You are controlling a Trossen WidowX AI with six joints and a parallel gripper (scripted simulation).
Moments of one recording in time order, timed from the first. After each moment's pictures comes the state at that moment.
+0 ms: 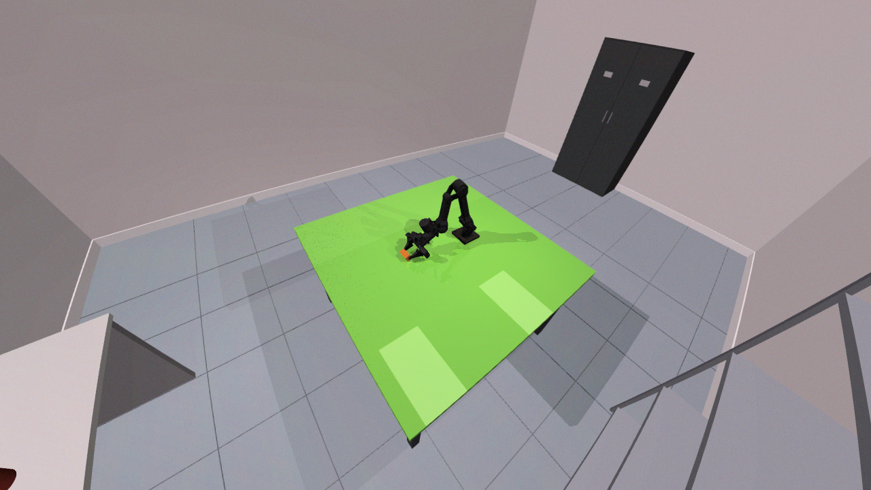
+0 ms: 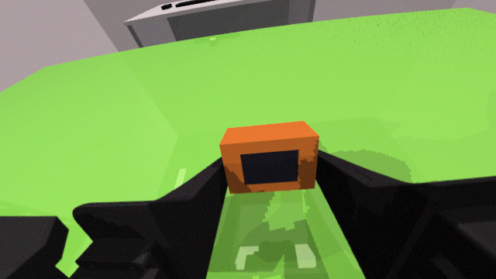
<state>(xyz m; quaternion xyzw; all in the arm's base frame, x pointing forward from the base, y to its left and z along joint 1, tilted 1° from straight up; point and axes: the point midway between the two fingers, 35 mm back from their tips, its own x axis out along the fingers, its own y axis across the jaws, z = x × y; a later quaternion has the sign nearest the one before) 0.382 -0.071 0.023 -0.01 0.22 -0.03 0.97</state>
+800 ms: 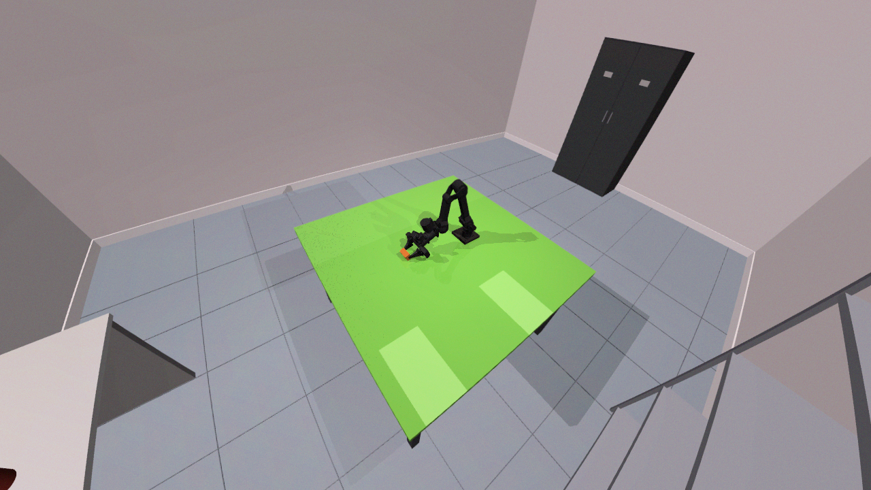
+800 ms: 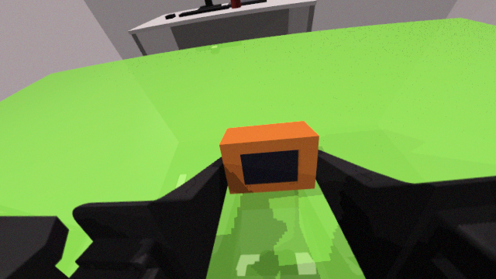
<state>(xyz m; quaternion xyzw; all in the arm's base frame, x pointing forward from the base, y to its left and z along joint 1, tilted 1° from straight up) 0.381 -0.071 0.027 -0.01 0.20 -0.03 0.98</state>
